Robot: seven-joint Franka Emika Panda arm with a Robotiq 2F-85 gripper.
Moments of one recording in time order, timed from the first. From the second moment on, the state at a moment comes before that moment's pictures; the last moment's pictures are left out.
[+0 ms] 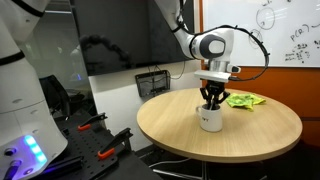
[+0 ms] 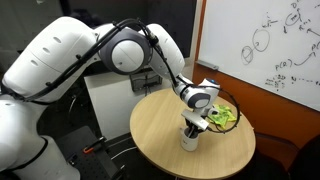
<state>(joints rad) -0.34 0.83 0.01 -1.65 0.08 2.37 -0.44</state>
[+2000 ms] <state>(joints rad) -0.12 0.79 0.07 -1.62 -0.02 2.03 -0.43</state>
